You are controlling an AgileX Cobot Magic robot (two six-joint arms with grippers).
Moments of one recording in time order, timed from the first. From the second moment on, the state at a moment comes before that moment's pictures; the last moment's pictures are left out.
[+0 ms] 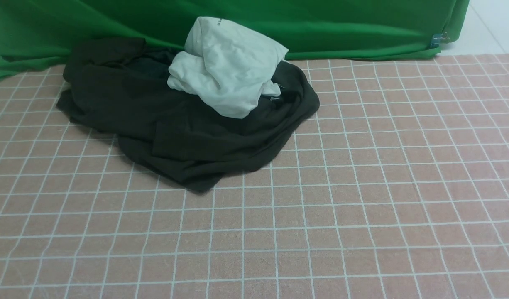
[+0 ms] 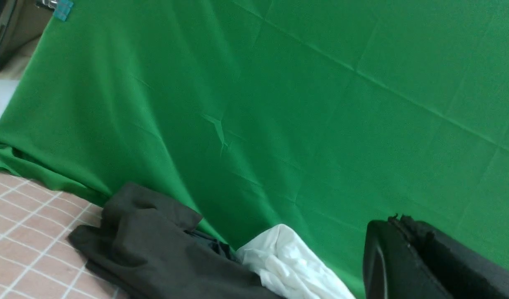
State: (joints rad) right arm -0.06 0.00 0.01 -0.13 0.25 0.12; left arm 0.04 0.00 0.01 -0.15 -0.18 -0.37
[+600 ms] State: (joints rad) right arm -0.06 0.00 0.01 -0.13 0.25 0.12; left arm 0.04 0.00 0.01 -0.12 -0.22 -0.37
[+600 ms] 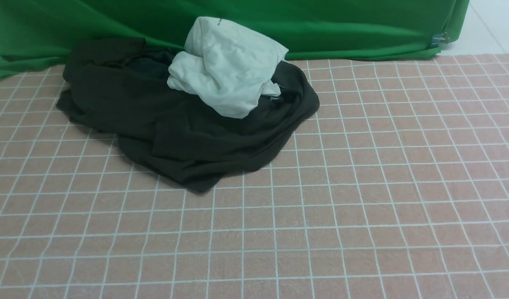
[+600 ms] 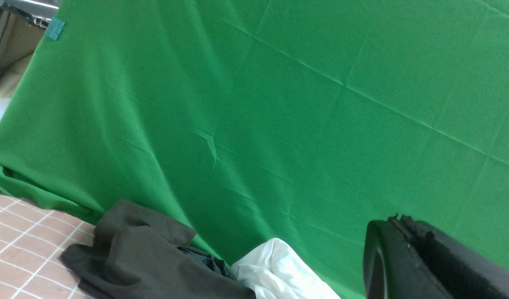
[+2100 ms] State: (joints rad) right arm -0.06 0.00 0.01 -0.13 0.25 0.12; left arm -0.35 0.90 -0.69 -0.40 0.73 0.37
